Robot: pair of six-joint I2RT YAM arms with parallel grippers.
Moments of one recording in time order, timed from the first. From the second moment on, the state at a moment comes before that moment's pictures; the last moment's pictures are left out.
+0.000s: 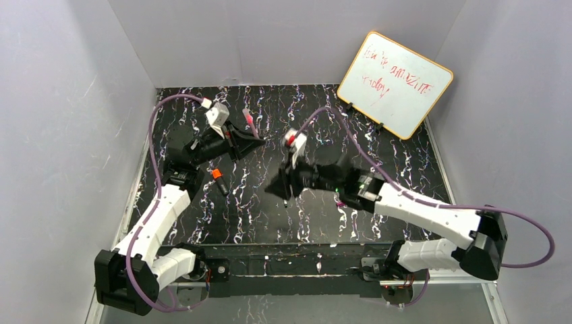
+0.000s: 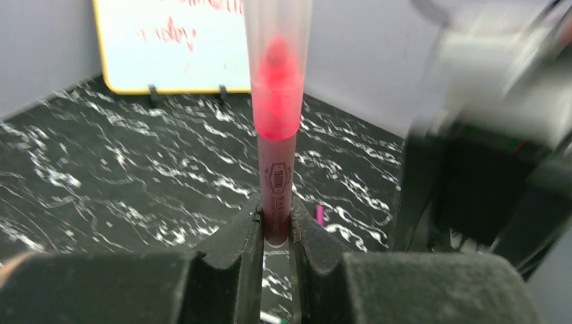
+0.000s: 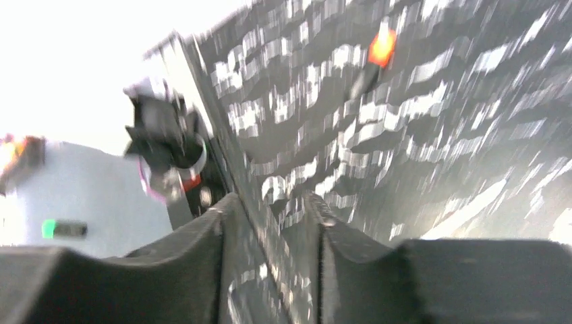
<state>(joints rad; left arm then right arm) -0.25 1.05 0.82 0.36 0.87 -0.31 1.07 1.22 0.94 -0.10 -0.24 0.36</state>
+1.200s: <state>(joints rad) -0.27 1.00 0.68 0.33 1.05 -0.42 0.94 1.51 1.45 0.05 -0.29 0.22</state>
